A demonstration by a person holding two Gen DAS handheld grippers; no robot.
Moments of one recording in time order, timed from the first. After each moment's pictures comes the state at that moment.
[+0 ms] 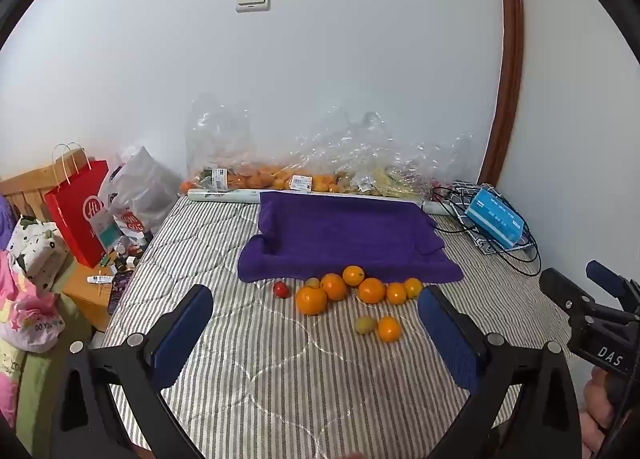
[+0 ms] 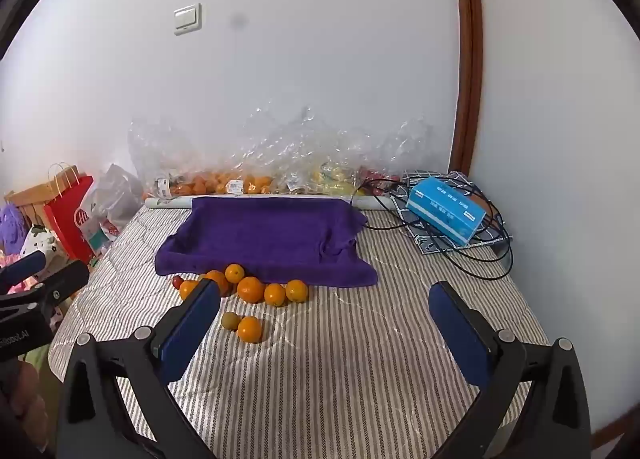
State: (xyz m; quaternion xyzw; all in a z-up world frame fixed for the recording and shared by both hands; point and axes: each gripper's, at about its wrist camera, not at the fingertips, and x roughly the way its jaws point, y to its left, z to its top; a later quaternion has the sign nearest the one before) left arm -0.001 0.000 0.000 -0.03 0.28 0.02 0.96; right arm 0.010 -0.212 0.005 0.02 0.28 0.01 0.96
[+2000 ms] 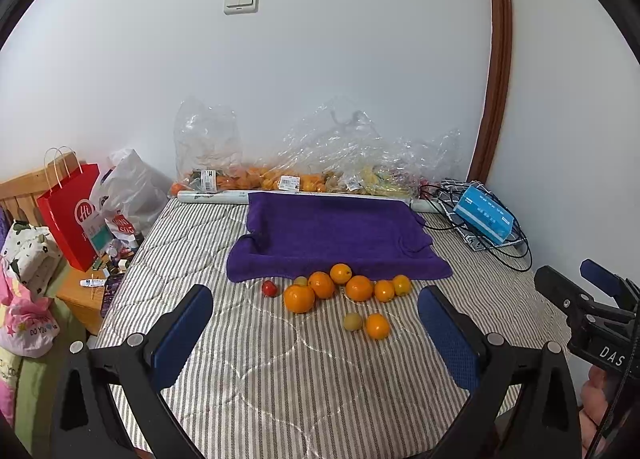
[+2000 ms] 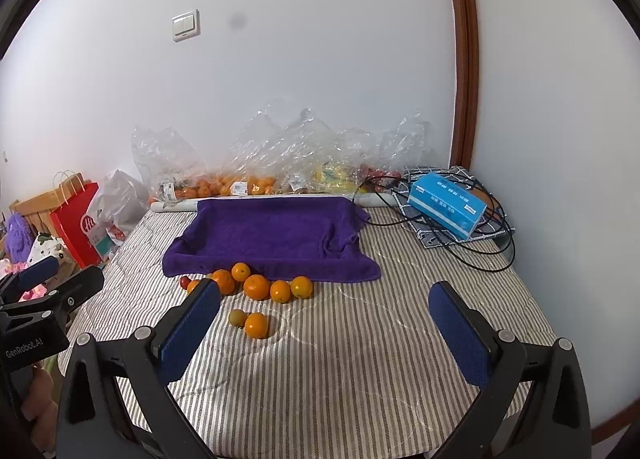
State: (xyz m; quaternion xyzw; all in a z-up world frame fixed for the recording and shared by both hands) left arm -0.001 -0.010 0.001 -0.03 0.29 0.00 0.96; right arm 0.000 -0.219 0.006 0.03 0.29 0.01 0.96
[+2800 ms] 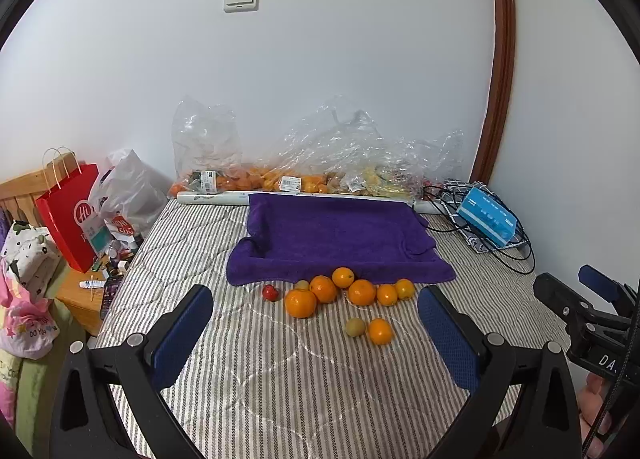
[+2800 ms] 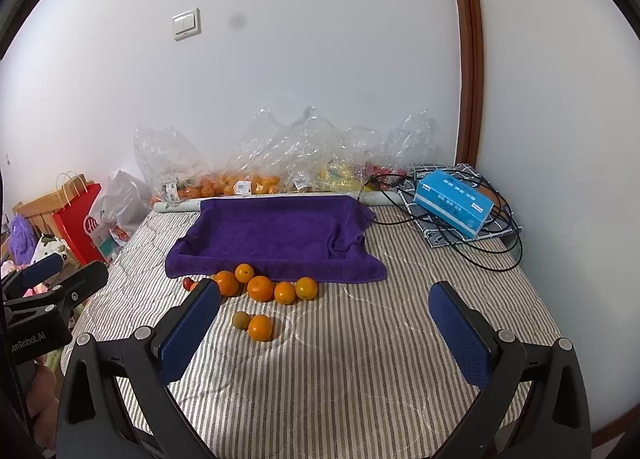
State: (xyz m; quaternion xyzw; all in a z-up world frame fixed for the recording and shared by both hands) left arm 0.007 -0.008 0.001 -0.03 0.29 0.00 0.96; right arm 0.010 -0.218 0.003 0.04 0.29 0.02 0.95
